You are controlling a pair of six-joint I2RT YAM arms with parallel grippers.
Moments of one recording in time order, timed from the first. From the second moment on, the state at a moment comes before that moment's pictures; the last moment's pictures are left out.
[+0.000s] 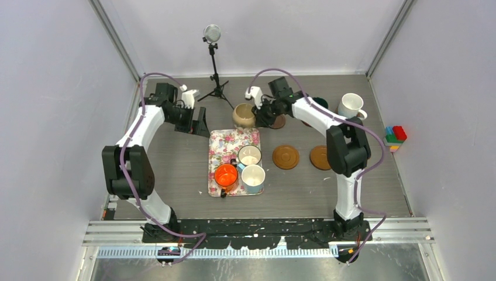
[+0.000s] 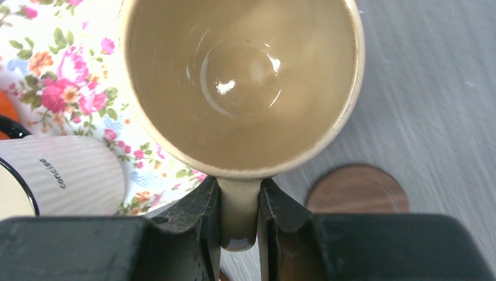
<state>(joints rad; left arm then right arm) -0.02 1.66 1.35 -0.85 0.60 0.21 0.49 2.04 1.63 -0.52 -0.53 -0.56</state>
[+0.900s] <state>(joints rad) -0.02 1.60 1.33 -0.84 0.58 0.18 0.30 1.90 1.41 -0.38 -0.32 -0.42</state>
